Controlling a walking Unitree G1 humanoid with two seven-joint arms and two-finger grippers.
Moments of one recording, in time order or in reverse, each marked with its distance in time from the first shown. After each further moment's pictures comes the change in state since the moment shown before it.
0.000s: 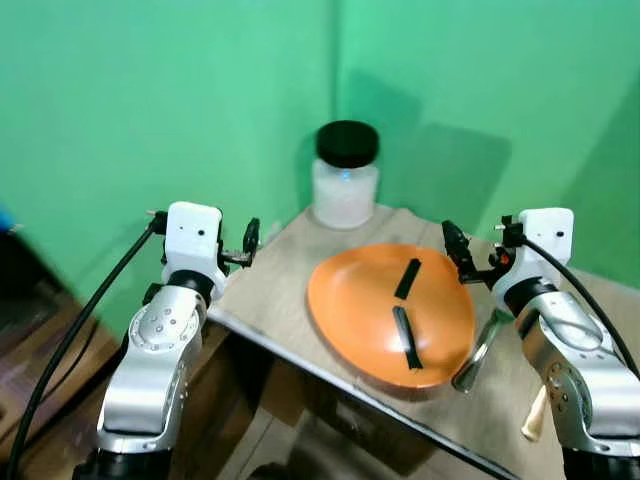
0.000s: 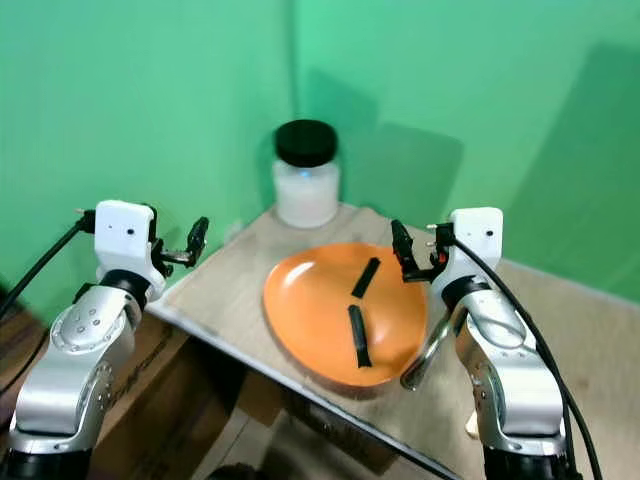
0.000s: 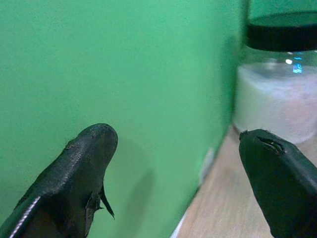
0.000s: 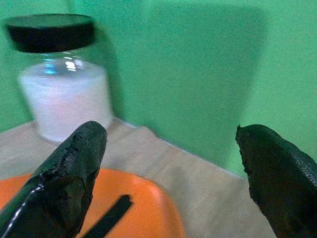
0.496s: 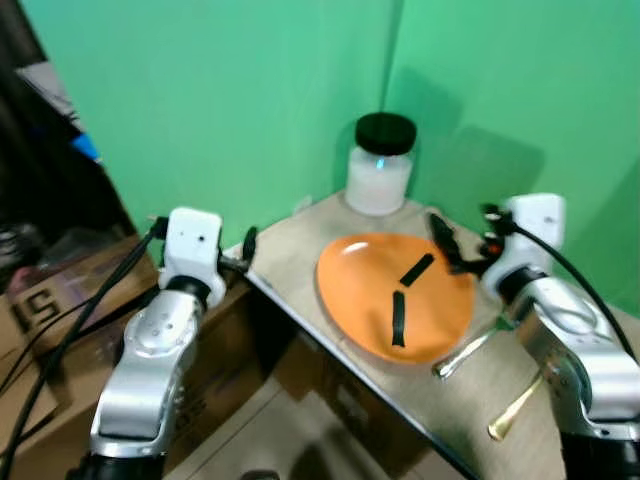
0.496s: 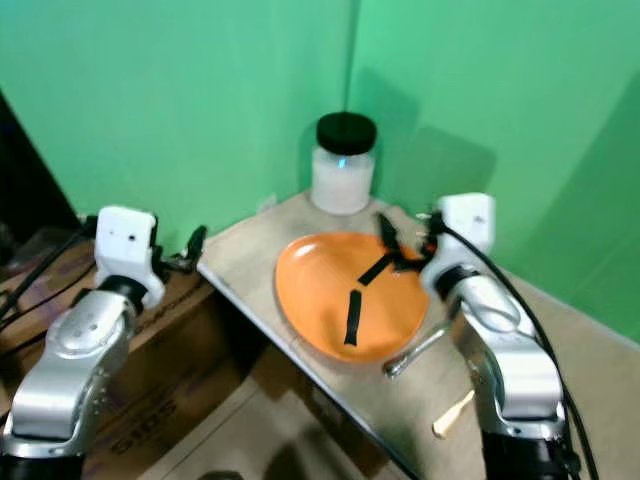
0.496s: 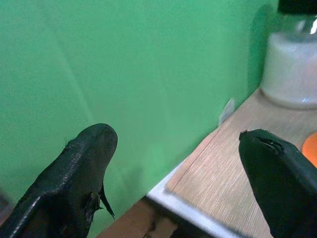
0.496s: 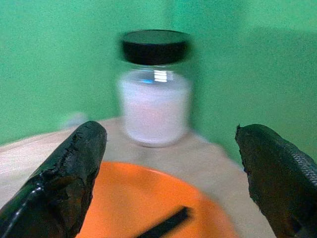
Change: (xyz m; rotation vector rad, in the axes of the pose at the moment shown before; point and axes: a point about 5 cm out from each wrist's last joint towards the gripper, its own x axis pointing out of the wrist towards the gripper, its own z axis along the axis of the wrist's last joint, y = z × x) left arm -0.003 0.003 -0.009 0.027 0.049 -0.023; right arm 0.009 0.012 0.012 0.034 -0.009 0.146
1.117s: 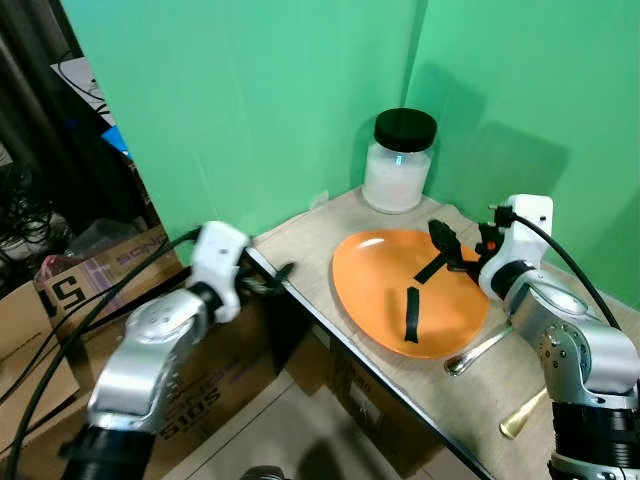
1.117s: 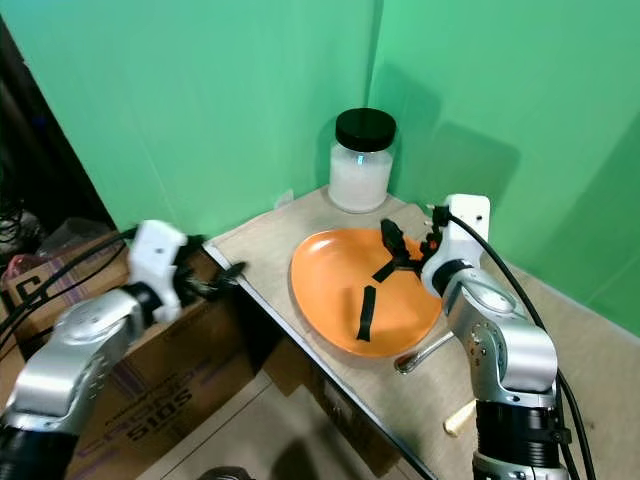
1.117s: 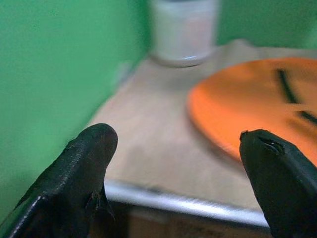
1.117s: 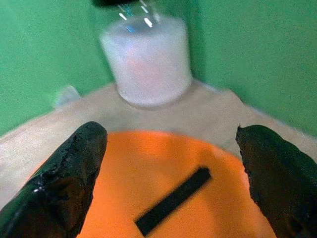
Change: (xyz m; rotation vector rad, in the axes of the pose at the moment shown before) left arm 0.016 -0.021 -0.017 -0.046 0.062 -0.521; right arm 0.014 -0.021 -0.020 0.182 0.184 -0.119
